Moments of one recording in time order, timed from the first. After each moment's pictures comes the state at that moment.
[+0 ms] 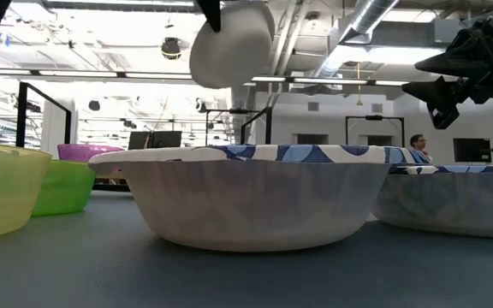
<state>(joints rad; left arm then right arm) -0.04 1.93 2.25 -1.57 -0.58 -0.11 0.00 0.01 0.01 0.01 0.03 0.41</state>
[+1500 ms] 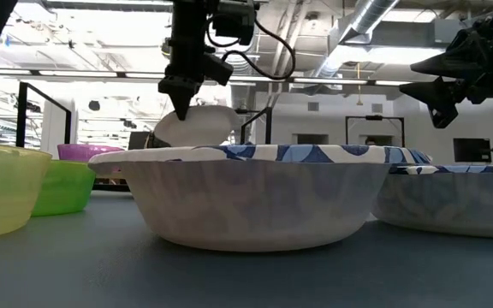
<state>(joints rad) 0.23 1.85 1.63 -1.28 -0.63 0.13 0.00 0.01 0.01 0.02 0.08 0.39</state>
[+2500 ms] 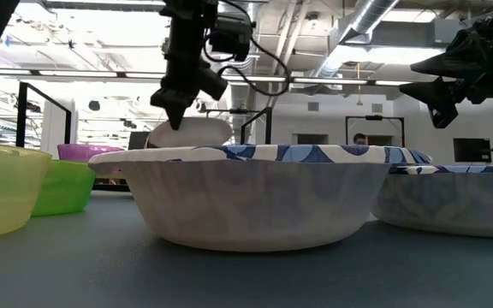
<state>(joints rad) 0.25 1.85 1.55 -1.24 -0.66 0.18 0.00 0.01 0.01 0.02 0.08 0.39</state>
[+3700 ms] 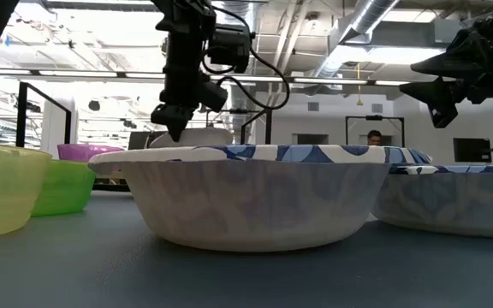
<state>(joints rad) 0.24 1.85 1.45 -1.12 -0.69 0.15 0.00 0.01 0.01 0.02 0.08 0.38</state>
